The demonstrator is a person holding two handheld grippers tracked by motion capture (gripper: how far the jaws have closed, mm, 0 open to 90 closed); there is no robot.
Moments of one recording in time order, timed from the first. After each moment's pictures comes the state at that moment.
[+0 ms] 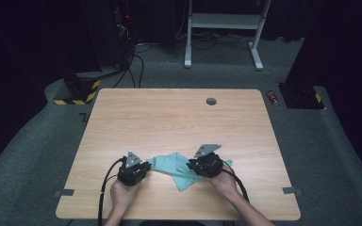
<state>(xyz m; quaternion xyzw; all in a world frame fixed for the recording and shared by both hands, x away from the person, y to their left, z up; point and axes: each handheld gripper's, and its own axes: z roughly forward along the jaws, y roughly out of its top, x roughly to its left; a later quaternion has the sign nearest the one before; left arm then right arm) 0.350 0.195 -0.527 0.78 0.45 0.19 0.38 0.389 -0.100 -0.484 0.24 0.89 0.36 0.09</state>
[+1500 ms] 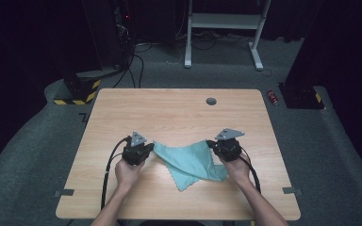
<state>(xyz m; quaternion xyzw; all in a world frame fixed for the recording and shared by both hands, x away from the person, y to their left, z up) 0.412 0.181 -0.487 0.78 0.44 0.21 0.38 0.432 -0.160 -0.465 0.33 0.84 0.39 0.19</state>
